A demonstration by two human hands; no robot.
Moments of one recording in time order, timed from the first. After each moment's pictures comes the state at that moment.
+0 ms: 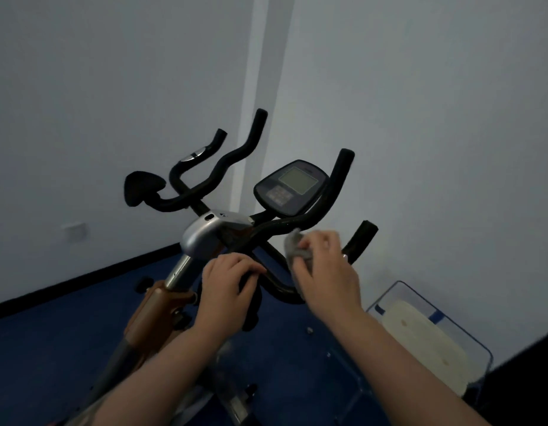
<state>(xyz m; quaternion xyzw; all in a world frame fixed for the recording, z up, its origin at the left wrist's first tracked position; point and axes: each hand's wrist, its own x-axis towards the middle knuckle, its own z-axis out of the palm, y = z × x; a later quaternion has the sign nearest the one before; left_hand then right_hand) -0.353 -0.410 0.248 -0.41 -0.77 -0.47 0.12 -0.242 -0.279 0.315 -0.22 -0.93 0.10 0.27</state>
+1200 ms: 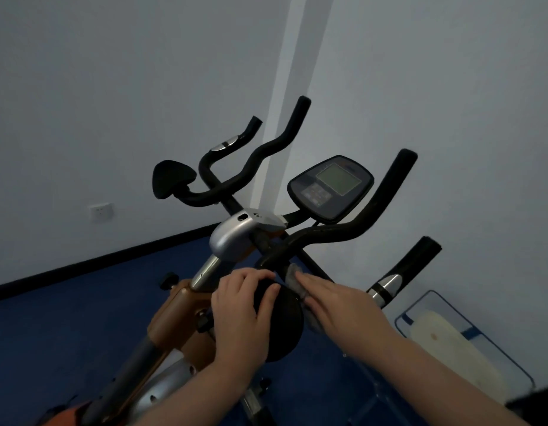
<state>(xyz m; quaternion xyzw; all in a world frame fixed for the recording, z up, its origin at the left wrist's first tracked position) -0.355 -0.423 0.230 -0.27 -0.80 -0.53 0.12 -0.270 -0.261 0.271 -0.05 -0.99 0.06 0.08</state>
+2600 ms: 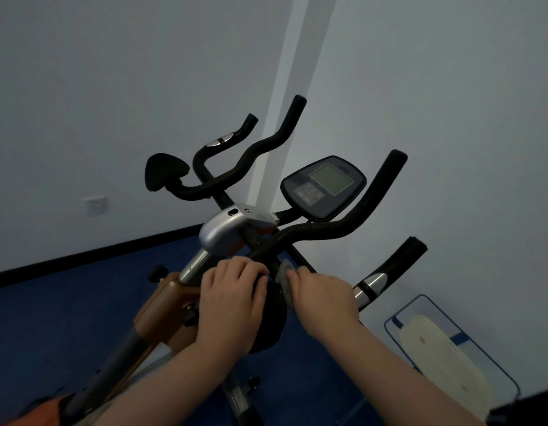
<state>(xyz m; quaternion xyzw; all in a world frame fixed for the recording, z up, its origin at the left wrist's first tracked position) -0.358 -0.419 0.242 -0.33 -0.83 -0.40 0.20 -0.291 -0.274 0.272 -0.11 -0.98 -0.15 0.02</state>
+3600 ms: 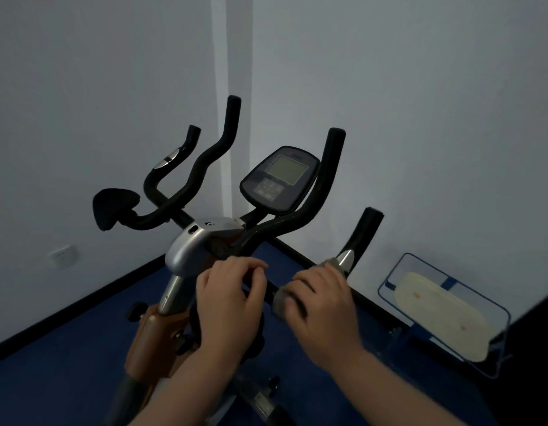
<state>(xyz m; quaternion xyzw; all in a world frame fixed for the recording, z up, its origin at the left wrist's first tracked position) -0.356 -0.389 0.264 -0.37 -0.79 -0.46 0.13 -0.243 -0.273 0.250 -0.16 -0.93 0.05 0.34</state>
